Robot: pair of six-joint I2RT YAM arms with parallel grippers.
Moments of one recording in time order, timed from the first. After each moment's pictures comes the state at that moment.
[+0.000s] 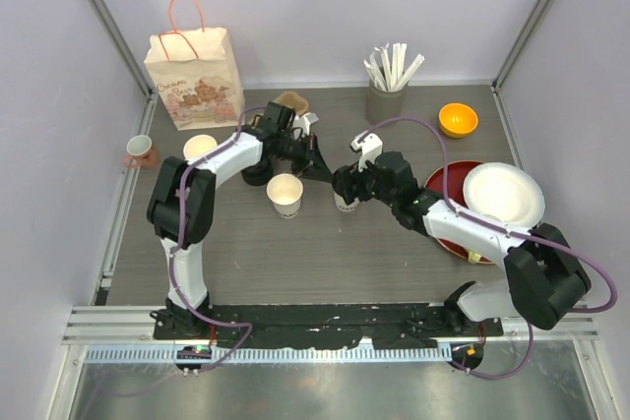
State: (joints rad) left arm -0.45 1.97 1.44 -0.41 0.83 -0.61; right arm 0.63 1.35 0.75 0.15 0.02 0.05
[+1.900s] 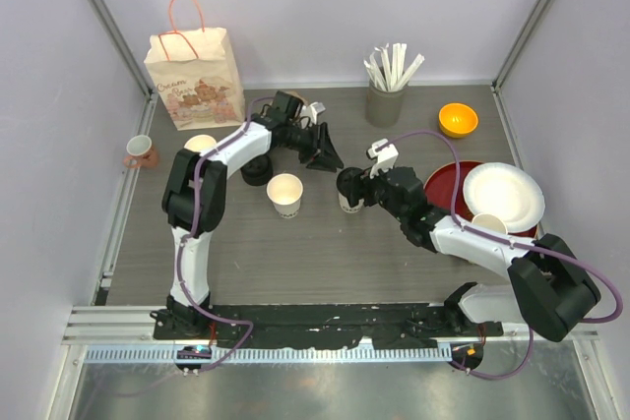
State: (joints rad) left arm -0.45 2.10 1.64 -0.44 0.85 -0.63; right arm 0.64 1.28 0.56 0.40 0.07 0.15
